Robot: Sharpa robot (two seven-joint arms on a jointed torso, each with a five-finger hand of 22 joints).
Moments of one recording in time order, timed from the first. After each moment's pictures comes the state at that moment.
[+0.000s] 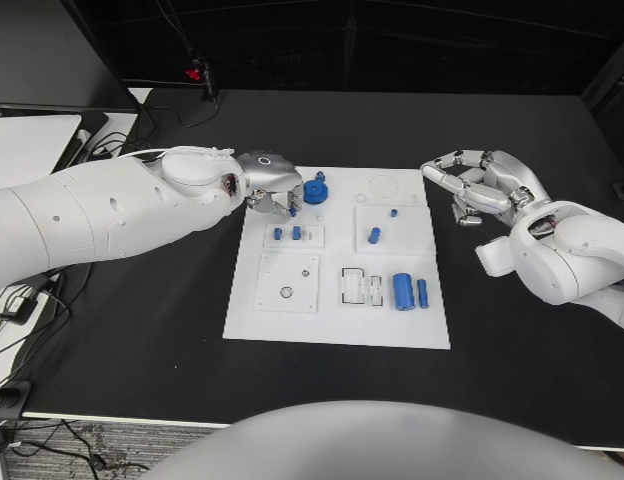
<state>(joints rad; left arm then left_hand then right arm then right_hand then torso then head) 1.34 -0.60 -0.24 1.16 -1.72 -0.20 0.24 1.70 -0.04 0.14 0.29 0.04 1.13 0.11 0.13 0.09 1.15 0.07 0.15 0.06 1.47 0.01 1.57 1.31 0.01 1.47 0.12 1.57 1.31 1.14 -1.04 -0.04 1.68 -0.50 -0.48 0.26 1.37 0.14 -0.24 0.29 0.32 0.56 0.17 0.60 0.12 1.47 0.13 1.57 1.31 1.46 0.06 1.57 1.31 0.05 1.39 0.17 1.37 1.31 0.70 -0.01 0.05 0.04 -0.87</state>
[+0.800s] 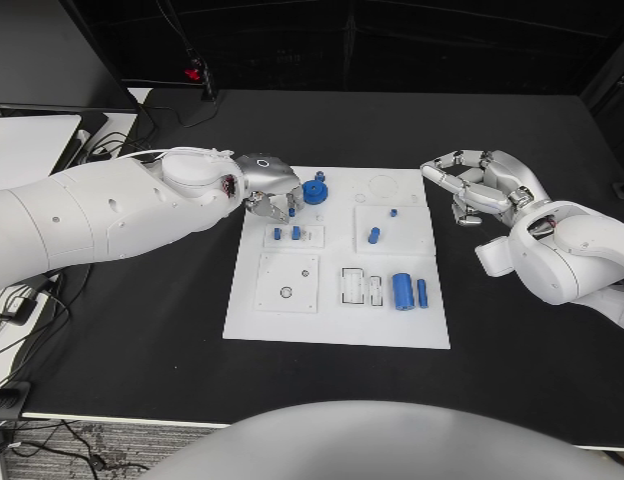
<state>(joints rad) 1.34 -0.60 -0.24 1.16 -1.72 -0.17 0.24 1.65 -0.11 0.11 0.29 0.04 0.93 0.15 0.06 0.06 1.08 0.10 0.09 0.06 1.47 0.03 1.57 1.31 0.01 1.47 0.12 1.57 1.31 1.14 -1.04 -0.04 1.68 -0.50 -0.48 0.26 1.37 0.14 -0.24 0.29 0.32 0.56 0.17 0.60 0.12 1.47 0.13 1.57 1.31 1.46 0.06 1.57 1.31 0.05 1.39 0.17 1.37 1.31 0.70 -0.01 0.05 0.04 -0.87</state>
